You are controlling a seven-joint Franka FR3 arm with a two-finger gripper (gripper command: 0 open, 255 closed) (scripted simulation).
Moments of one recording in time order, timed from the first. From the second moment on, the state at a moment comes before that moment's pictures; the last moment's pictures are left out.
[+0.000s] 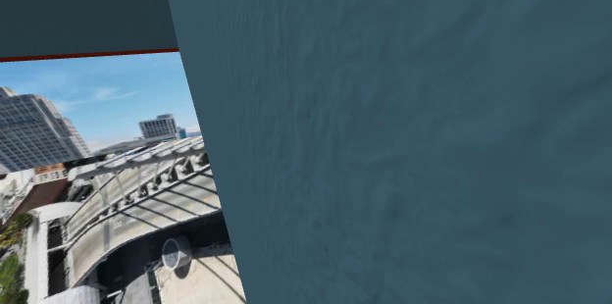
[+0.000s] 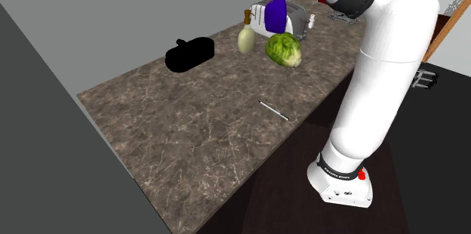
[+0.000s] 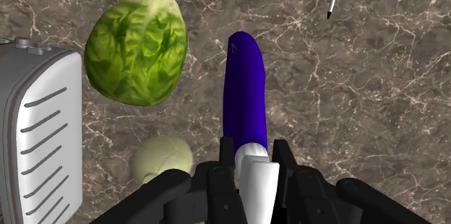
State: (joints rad) arm -0.42 0.16 -0.61 -1.26 0.11 1.42 -0.68
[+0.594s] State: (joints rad) arm -0.38 0.09 -0.60 -1.47 0.07 1.57 -0.65
